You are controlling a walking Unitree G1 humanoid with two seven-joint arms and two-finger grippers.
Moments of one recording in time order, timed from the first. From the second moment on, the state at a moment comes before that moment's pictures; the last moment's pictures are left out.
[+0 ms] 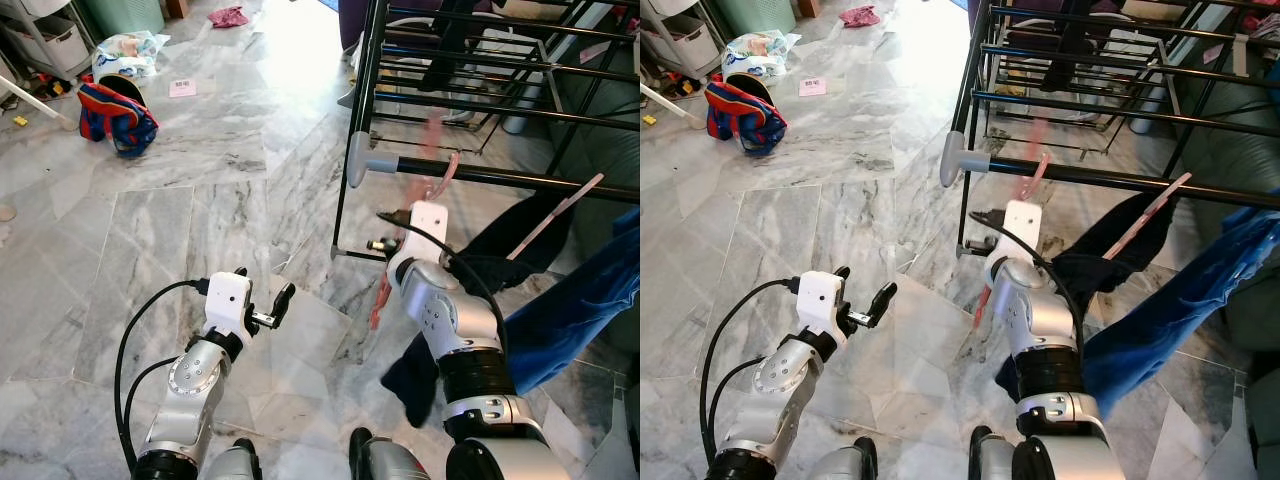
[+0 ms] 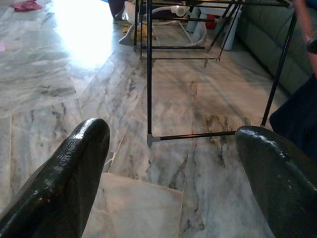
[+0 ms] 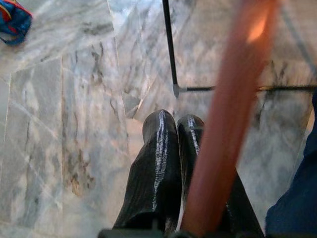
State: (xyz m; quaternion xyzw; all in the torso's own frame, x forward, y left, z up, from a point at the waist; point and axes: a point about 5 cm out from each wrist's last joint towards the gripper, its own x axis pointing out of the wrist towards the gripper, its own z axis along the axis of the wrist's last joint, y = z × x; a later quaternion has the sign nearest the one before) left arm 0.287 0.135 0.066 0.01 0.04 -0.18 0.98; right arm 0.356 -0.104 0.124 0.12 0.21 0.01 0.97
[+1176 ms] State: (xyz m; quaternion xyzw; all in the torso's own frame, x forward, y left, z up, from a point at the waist) left arm 0.285 0.135 0.062 0.01 0.05 -0.18 0.98; right arm 0.345 -0.118 0.111 -0.01 0.17 0.00 0.98
